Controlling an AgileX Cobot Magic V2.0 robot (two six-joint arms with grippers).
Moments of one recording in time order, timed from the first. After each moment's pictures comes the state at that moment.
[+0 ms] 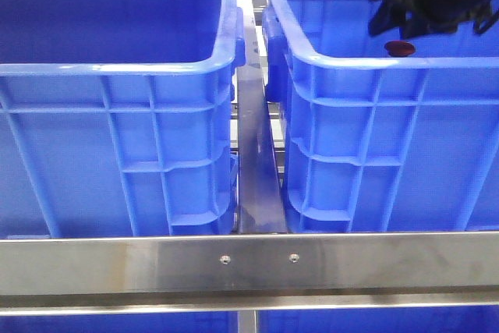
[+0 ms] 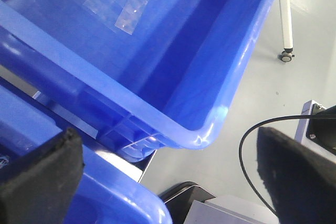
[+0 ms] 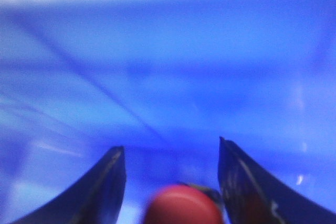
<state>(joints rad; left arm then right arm) -0.51 1.52 -1.41 -0.70 0.99 0.66 0.04 1.87 -1.34 1.35 0.24 -1.26</state>
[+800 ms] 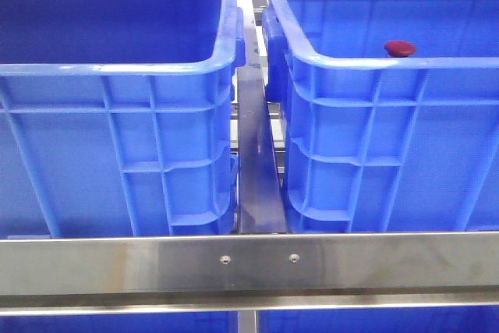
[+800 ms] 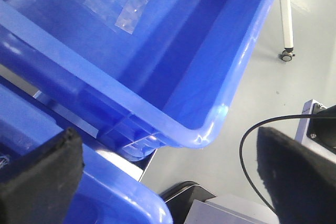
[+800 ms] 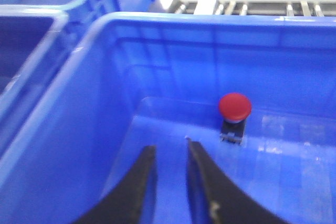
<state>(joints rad) -0.51 1.52 -1.41 -0.69 0.99 0.66 0.04 1.06 -0.73 1.32 0.27 -1.26</state>
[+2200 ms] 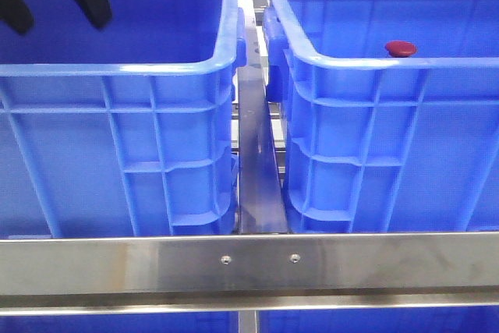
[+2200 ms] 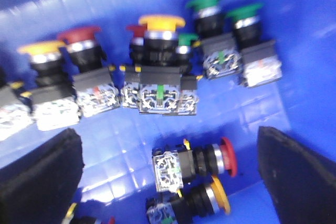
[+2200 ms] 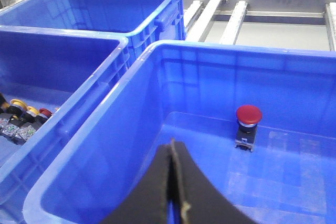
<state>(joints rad) -0.29 1.60 -1.41 -0.10 0.99 0.06 0.04 0.60 -0.48 1.31 0.31 -1.26</state>
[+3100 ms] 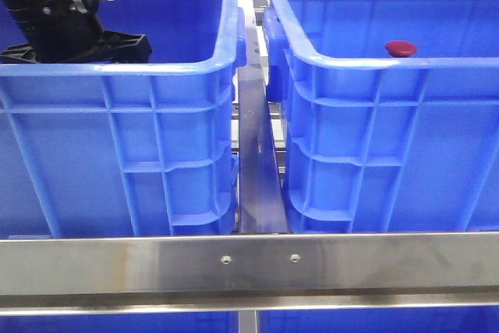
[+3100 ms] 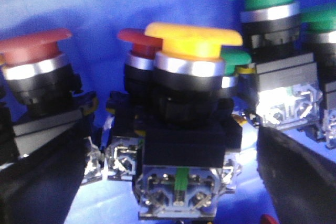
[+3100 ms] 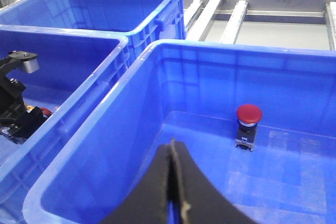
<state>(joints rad) -0.29 1.86 -1.41 -0.13 0.80 0.06 0.04 0.60 -0.48 1.31 0.31 -1.26</state>
